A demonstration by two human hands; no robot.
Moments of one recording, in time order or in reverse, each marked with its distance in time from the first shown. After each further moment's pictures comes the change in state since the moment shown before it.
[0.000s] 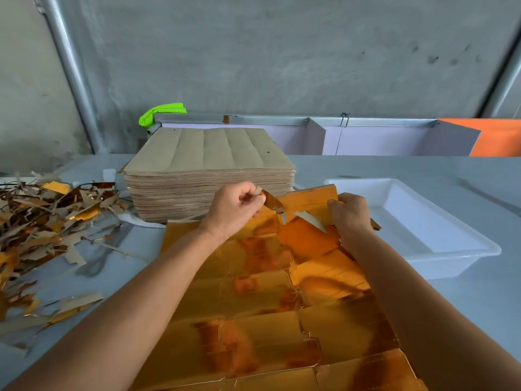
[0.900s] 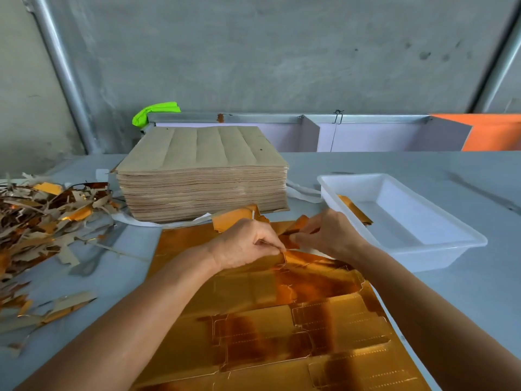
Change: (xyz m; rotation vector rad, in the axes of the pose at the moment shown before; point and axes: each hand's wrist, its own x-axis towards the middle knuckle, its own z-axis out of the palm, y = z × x) left_hand -0.031 0.002 0.020 0.266 -0.589 0.130; right_hand -0.041 0.008 -0.017 -0.457 -0.417 -0.367
